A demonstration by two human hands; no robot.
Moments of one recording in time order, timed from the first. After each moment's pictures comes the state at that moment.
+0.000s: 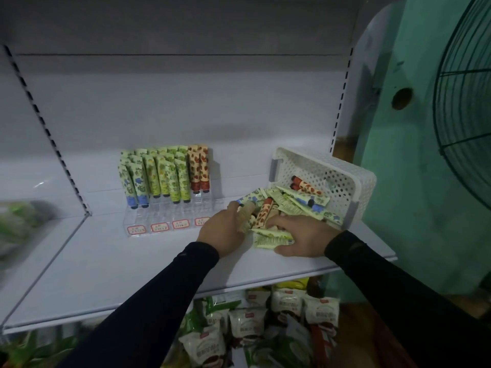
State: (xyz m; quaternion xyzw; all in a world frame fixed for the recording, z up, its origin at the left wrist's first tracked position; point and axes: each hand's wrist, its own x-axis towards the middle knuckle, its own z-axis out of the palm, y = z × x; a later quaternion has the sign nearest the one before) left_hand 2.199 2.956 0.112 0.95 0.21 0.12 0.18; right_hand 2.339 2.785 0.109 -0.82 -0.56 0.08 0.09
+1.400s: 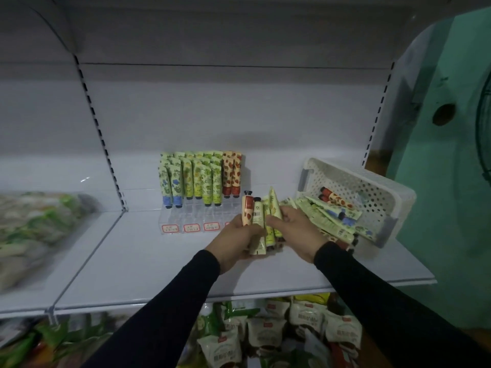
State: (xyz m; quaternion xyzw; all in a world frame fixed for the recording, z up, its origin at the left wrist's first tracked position) left_hand 2.157 2.965 0.123 0.66 0.23 0.11 0.71; right_hand 2.281 2.867 0.116 -0.67 -0.33 0.27 0.60
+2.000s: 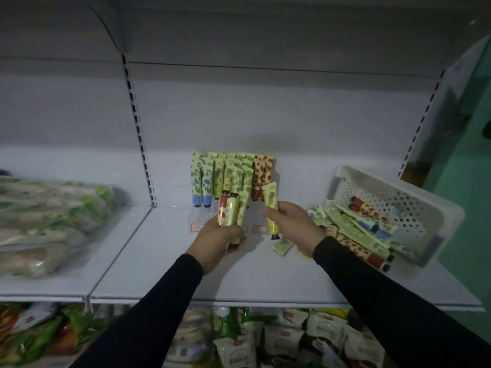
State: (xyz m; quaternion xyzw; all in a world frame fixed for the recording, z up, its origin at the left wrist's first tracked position) left_hand 2.108 3.038 0.105 0.58 0.25 0.25 0.73; right_hand 2.249 2.921 0.139 -0.74 -0.38 0.23 0.51
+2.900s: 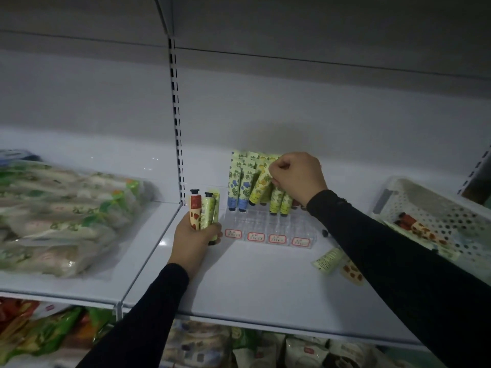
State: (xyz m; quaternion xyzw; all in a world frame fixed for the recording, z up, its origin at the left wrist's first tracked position) left_hand 2.050 3.129 0.075 0.57 0.29 0.46 0.62; right_hand 2.235 3.038 0.205 -0.77 -0.48 -0.08 0.42
